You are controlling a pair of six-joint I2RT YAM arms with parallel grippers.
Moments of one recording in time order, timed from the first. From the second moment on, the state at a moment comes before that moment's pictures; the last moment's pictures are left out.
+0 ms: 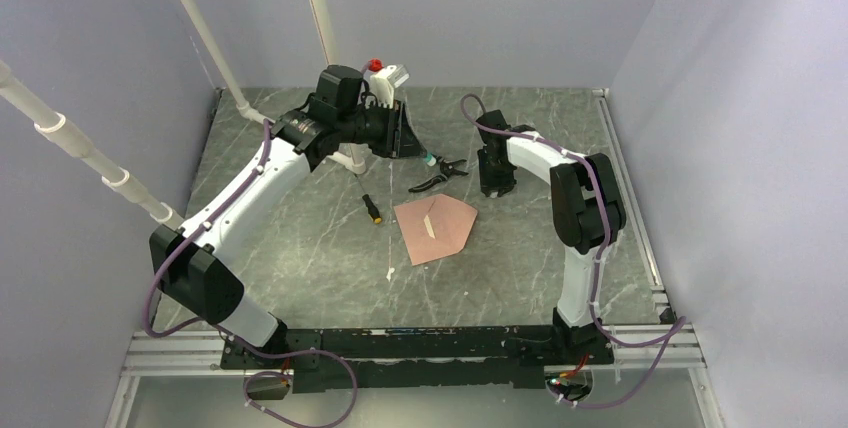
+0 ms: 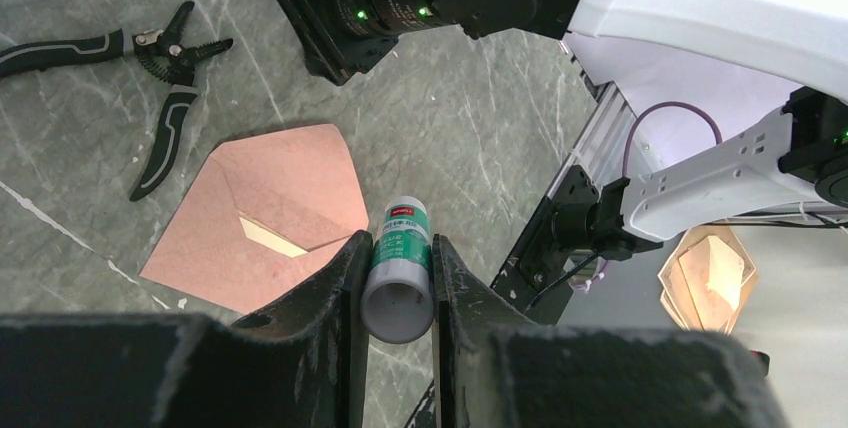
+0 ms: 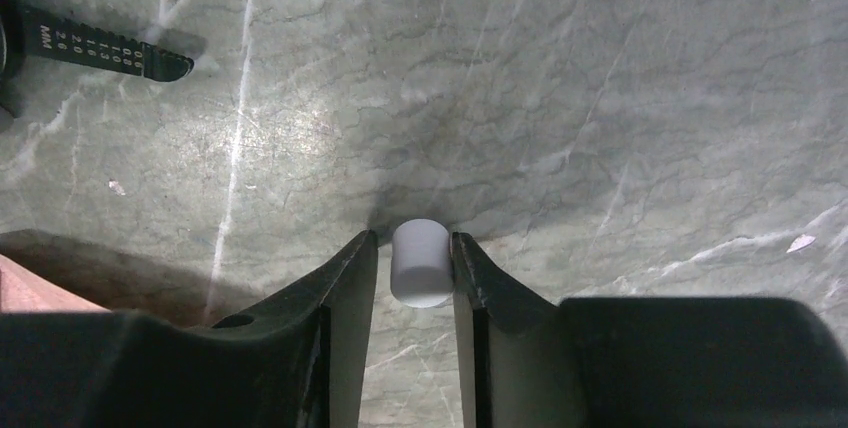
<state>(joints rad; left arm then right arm) -0.53 1.53 1.55 -0.54 0.58 -0.35 0.33 1.99 1.40 -0.68 0.13 0.31</state>
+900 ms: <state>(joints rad) -0.53 1.54 1.58 -0.54 0.60 -0.34 0.33 1.41 1.25 -0.43 -0.29 0.13</state>
